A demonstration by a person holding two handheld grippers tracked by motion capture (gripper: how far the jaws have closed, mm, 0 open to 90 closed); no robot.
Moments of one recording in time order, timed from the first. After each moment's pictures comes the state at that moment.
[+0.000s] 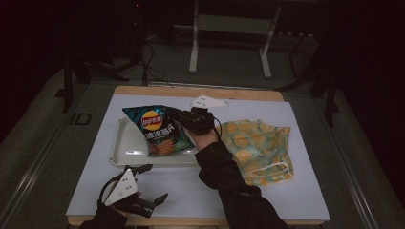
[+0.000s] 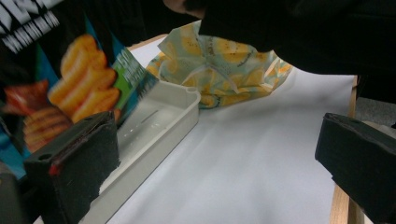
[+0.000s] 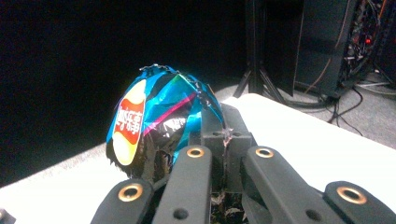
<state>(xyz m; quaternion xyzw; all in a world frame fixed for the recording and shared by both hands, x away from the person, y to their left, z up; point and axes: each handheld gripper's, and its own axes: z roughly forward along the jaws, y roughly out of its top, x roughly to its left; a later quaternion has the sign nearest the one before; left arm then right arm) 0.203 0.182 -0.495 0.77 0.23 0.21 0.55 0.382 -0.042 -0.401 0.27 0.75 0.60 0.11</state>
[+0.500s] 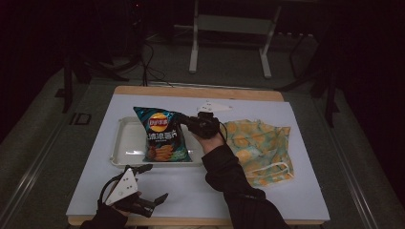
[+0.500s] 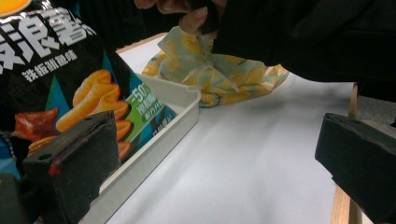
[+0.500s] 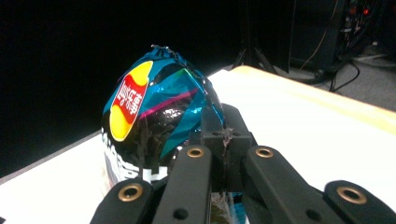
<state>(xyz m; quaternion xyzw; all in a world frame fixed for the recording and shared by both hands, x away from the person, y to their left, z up) 0.204 0.181 -0.495 0.77 0.23 0.21 0.55 0.391 -0.061 -0.429 0.29 0.76 0.57 0.09</state>
